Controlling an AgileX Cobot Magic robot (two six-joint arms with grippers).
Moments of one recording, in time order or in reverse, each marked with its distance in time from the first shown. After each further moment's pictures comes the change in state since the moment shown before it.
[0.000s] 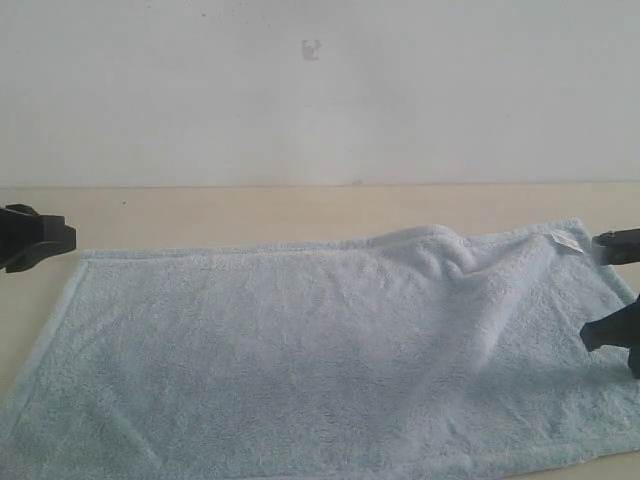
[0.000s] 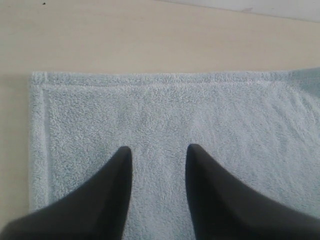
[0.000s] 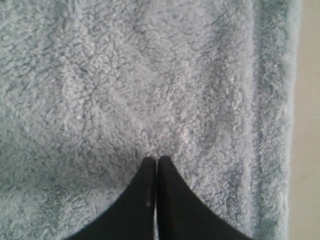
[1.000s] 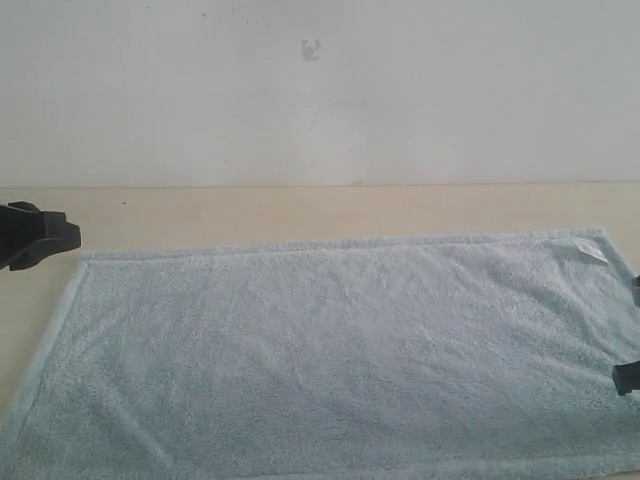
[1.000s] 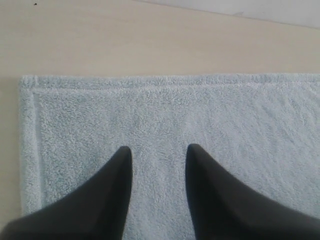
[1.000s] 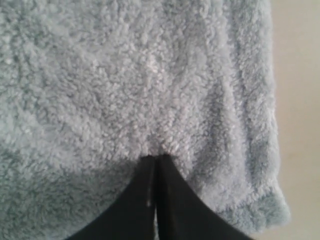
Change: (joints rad) left arm 0.000 0.000 0.000 -0.017 0.023 -0.001; right arm 0.004 -0.030 0.157 -0.348 0.047 0.501
